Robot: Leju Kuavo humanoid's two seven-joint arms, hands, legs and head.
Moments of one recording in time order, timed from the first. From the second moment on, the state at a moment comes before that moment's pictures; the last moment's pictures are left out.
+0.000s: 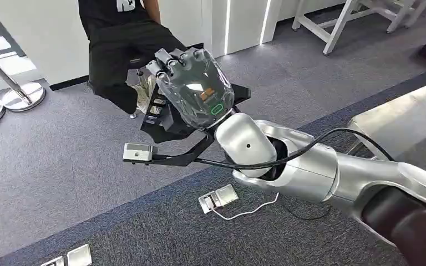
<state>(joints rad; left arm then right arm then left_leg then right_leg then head) -0.13 0.00 -1.32 -0.29 1.03 0.07 -0.08 -1.18 -0.19 1.27 -1.50 1.27 -0.01 0.45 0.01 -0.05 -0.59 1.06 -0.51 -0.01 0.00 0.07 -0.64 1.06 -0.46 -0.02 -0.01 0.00</state>
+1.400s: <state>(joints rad) -0.13 0.00 -1.32 -0.28 1.05 0.08 -0.07 -1.23 -0.23 1.24 -1.51 1.28 0.00 0.47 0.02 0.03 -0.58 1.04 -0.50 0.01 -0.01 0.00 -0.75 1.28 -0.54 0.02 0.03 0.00</state>
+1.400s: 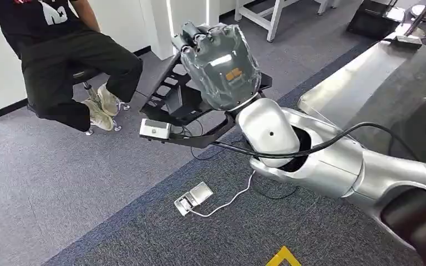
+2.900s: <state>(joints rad) -0.14 0.01 -1.32 -0.28 1.06 0.08 -0.08 -1.23 -0.27 1.23 -1.52 1.26 0.02 0.51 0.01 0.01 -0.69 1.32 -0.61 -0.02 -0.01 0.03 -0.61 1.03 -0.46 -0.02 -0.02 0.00</state>
